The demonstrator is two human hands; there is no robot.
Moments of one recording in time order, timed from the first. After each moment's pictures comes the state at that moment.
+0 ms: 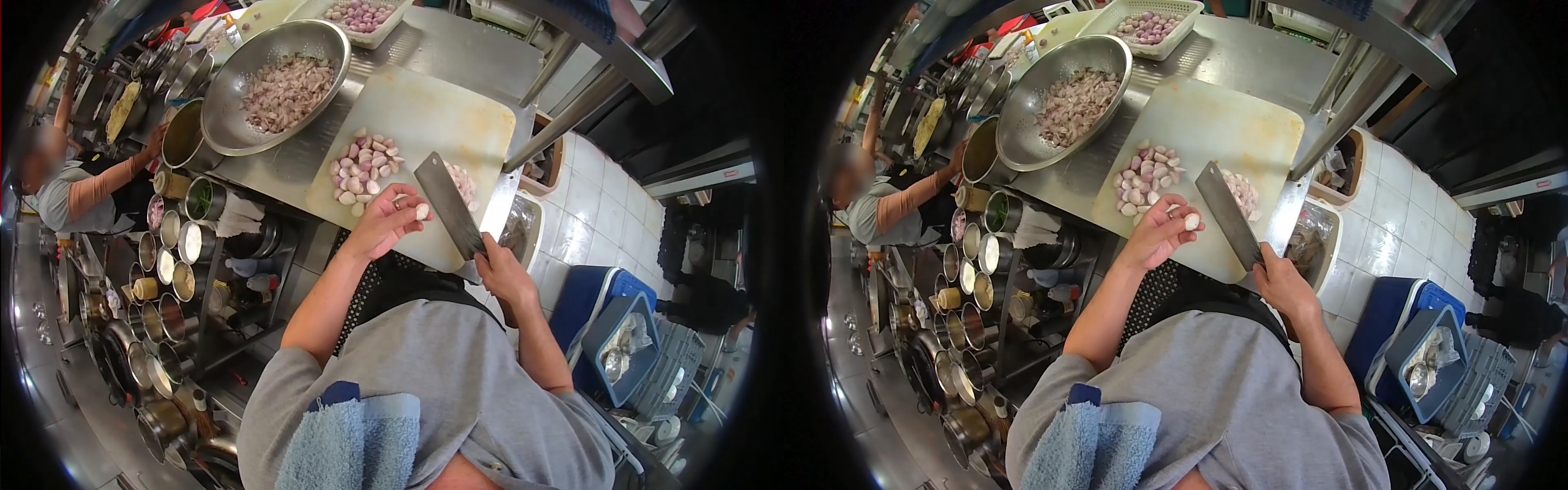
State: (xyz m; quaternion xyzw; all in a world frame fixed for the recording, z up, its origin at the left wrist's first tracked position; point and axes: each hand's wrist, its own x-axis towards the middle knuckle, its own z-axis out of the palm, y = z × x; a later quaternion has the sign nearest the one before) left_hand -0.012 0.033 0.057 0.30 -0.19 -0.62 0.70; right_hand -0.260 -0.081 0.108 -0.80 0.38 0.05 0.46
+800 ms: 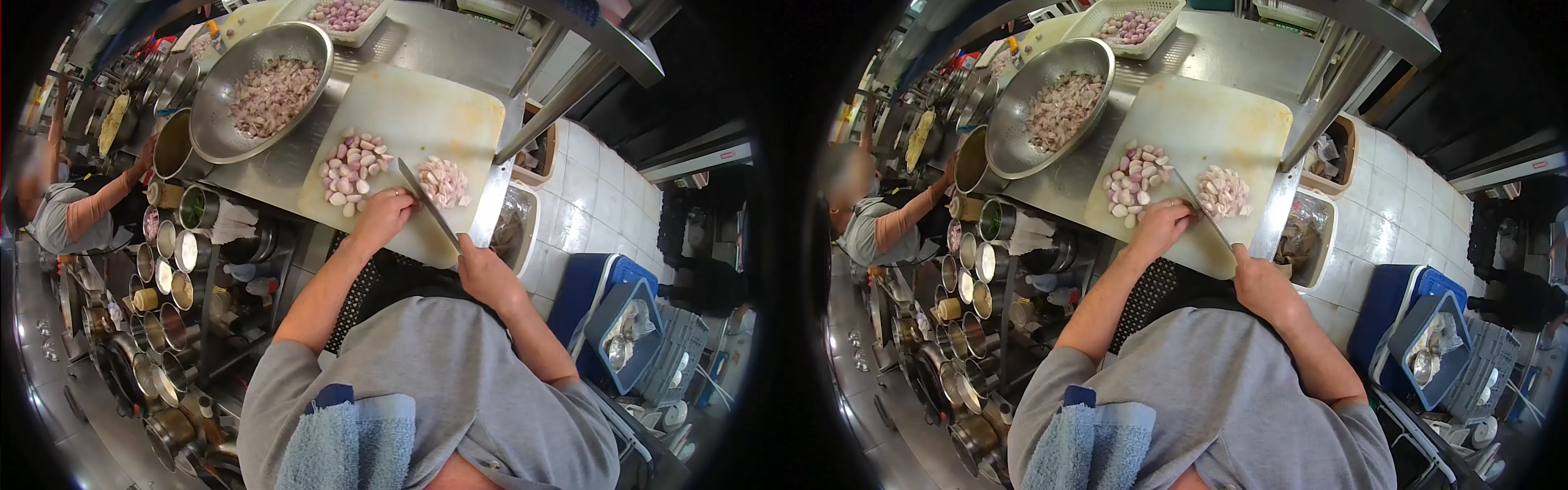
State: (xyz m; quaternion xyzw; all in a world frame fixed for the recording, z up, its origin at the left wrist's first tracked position) left_hand -0.007 0.009 0.048 0.68 -0.63 -0.16 0.34; right_hand -0.250 -0.061 0.113 -0.88 0.29 0.02 0.37
